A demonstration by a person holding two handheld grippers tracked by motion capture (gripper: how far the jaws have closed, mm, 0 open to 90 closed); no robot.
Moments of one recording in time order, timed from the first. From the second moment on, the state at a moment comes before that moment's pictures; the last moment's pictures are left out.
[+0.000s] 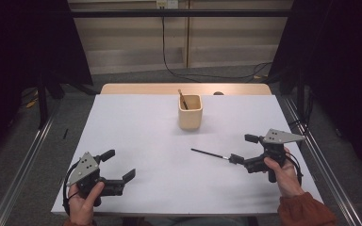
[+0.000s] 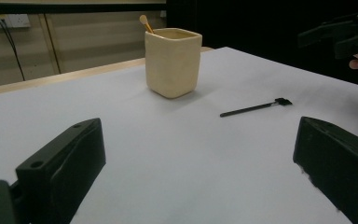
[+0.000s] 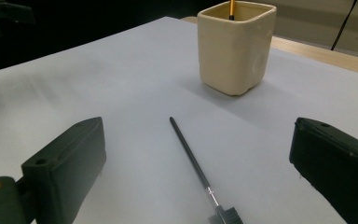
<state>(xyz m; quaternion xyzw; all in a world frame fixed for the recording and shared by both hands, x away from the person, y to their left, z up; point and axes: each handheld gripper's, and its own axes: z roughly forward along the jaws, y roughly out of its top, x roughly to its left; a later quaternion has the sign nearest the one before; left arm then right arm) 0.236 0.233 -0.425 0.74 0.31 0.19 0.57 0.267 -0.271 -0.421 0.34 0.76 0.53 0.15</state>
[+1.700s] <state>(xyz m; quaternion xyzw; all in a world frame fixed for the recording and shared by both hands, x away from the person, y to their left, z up) 0.236 0.232 -0.425 0.74 0.31 0.18 0.58 0.348 -0.218 -0.417 0.24 0.93 0.29 0.01</state>
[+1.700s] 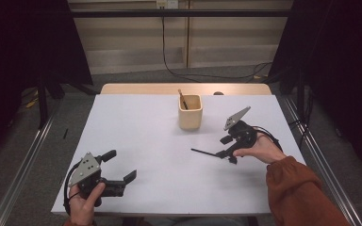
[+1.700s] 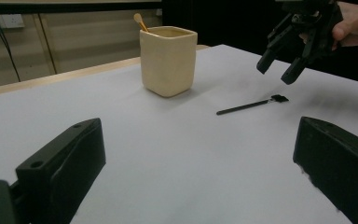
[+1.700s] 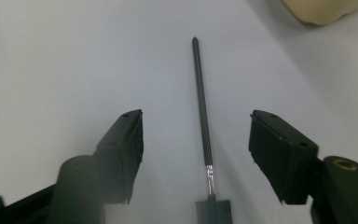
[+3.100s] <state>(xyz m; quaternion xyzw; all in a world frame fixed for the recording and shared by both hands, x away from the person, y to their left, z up) 0.236 0.230 -0.426 0.75 0.30 0.19 0.56 0.368 -0.193 -0.450 0.20 0.98 0.09 -0.02</state>
